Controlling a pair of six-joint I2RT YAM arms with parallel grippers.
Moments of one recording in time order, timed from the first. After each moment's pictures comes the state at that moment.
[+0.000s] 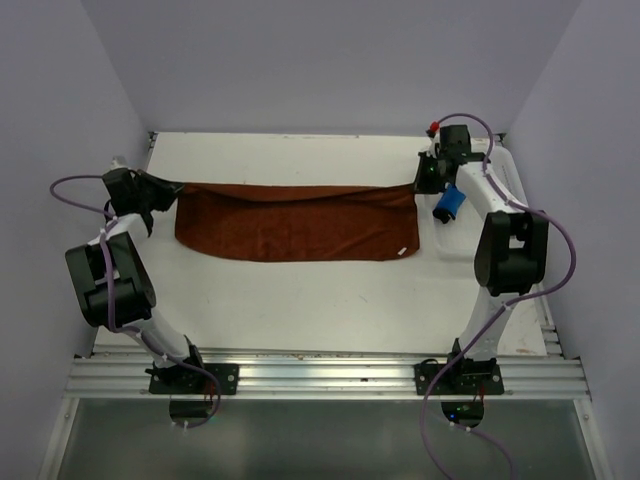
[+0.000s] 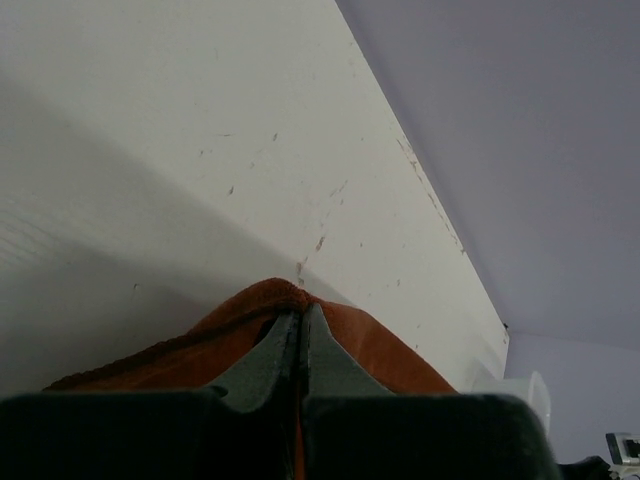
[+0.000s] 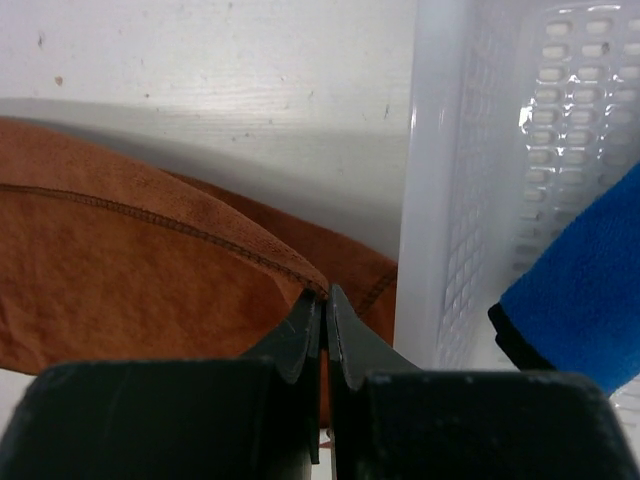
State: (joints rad) left arm 0.38 1.70 1.00 0.22 0.42 -0.85; right arm 0.05 1.94 1.58 -0.57 -0.20 0.21
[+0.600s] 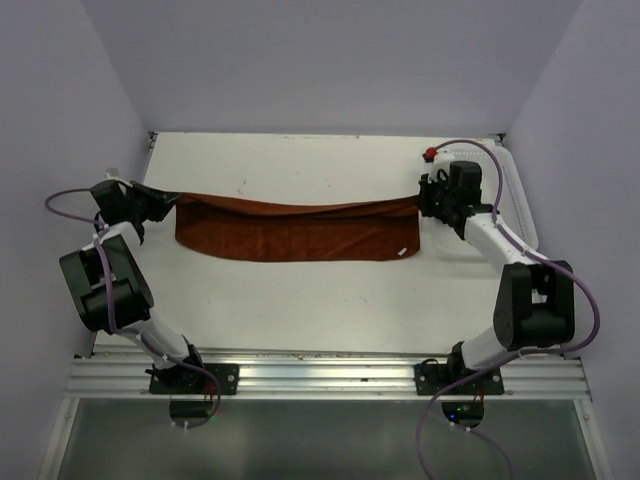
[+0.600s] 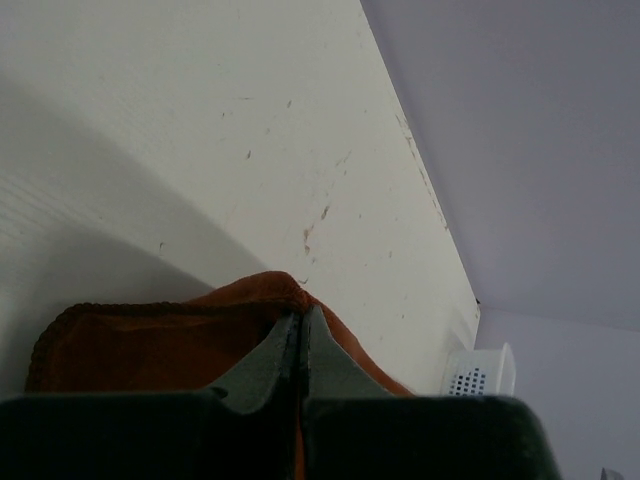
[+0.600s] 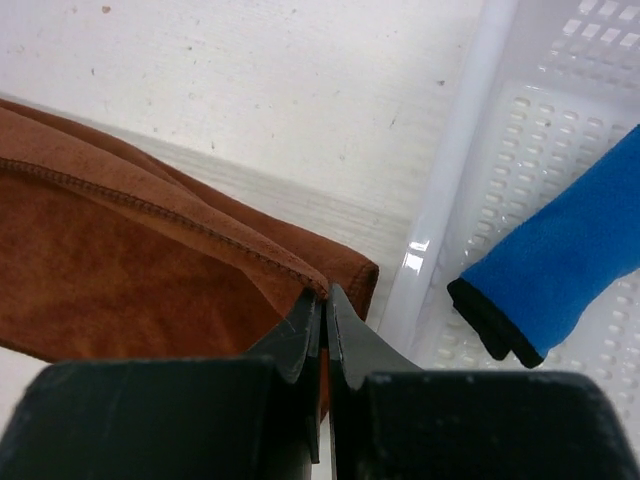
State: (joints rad) left arm 0.48 1.69 0.94 0.22 0.57 -0.87; right arm 0.06 1.54 1.02 -0.11 -0.23 -0.07
